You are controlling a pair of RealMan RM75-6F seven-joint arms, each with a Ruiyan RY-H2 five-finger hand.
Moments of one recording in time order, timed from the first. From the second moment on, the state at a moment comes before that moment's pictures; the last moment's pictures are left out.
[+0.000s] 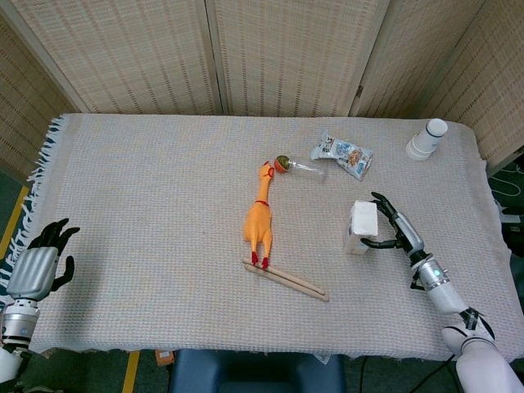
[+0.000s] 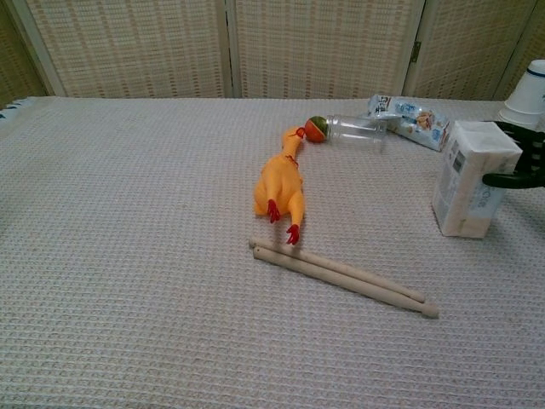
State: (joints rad) left arm -0.28 -1.12 -0.11 -1.62 1.27 1.25 0.11; right arm 0.54 -1.81 -0.06 -0.27 -1.63 1.13 1.82
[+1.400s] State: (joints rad) left arm -0.26 -1.12 -0.12 -1.61 1.32 1.31 0.04; right arm 0.66 -1.00 0.11 -2.00 -0.90 1.09 -0.43
